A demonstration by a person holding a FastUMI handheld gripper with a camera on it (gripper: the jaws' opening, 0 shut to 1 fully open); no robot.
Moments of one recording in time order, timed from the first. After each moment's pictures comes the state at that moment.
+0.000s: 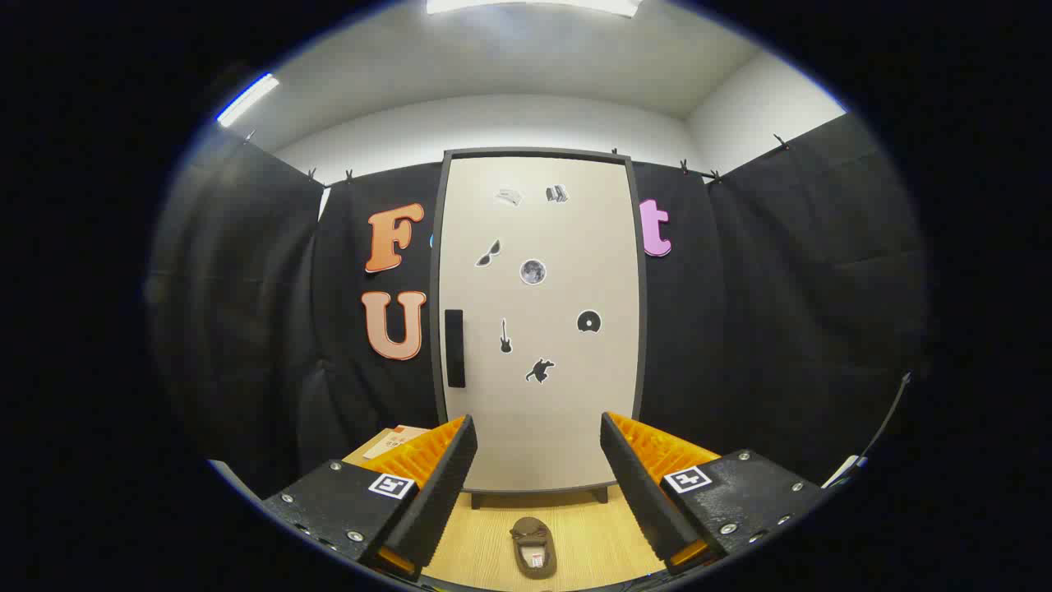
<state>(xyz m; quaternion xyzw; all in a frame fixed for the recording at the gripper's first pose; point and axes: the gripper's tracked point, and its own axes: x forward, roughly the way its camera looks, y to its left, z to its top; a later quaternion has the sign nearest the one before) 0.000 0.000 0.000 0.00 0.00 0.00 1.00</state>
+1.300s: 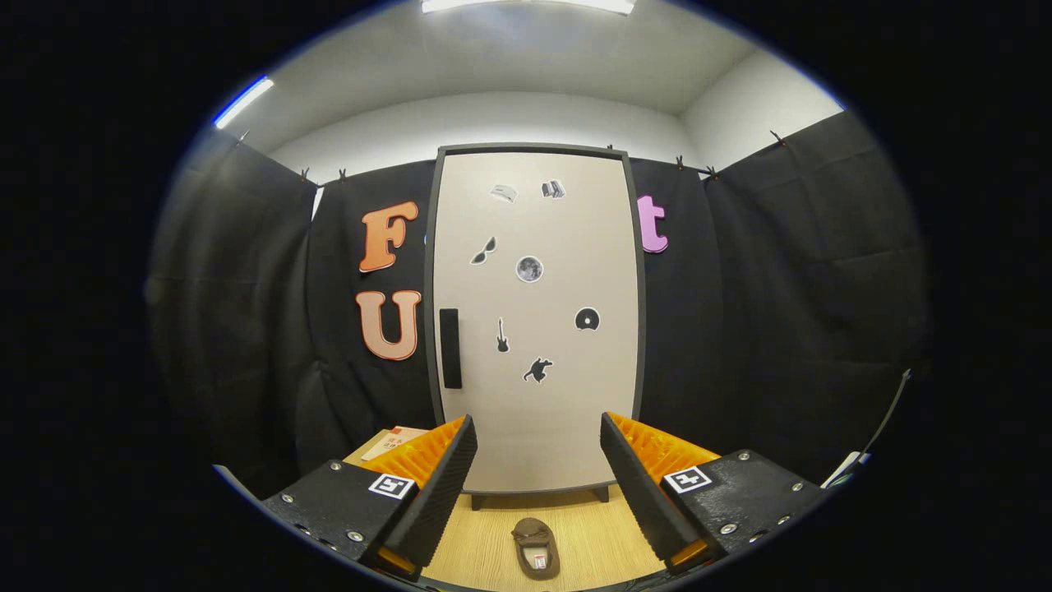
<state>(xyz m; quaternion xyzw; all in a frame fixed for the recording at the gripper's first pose) 0.011 0.003 -0.004 0.00 0.01 -0.01 1.00</state>
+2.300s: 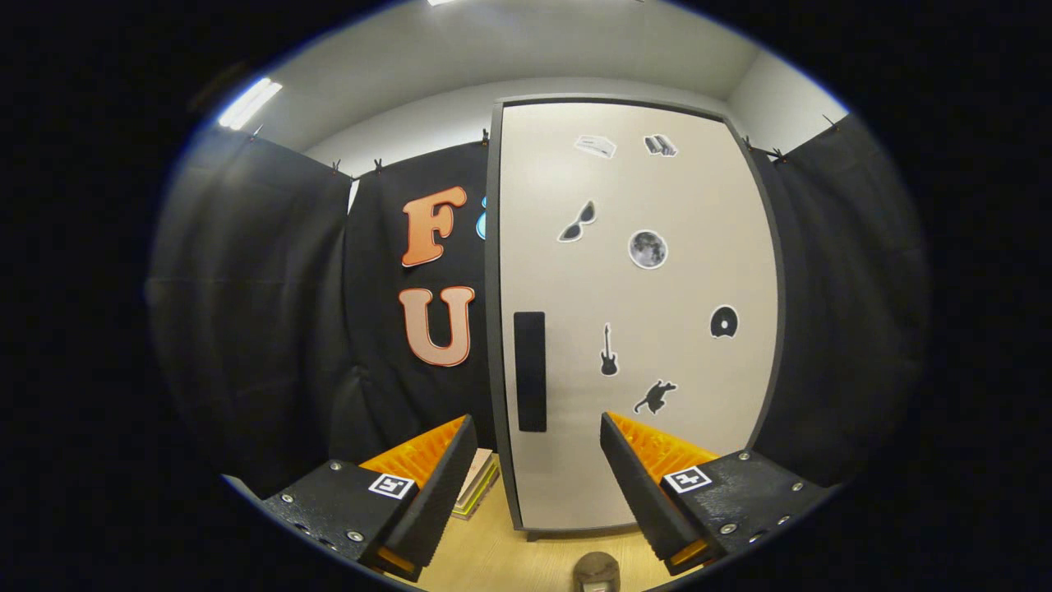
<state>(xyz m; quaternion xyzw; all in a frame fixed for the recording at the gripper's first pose) 0.156 0.122 0.000 0.01 0.01 0.10 1.00</state>
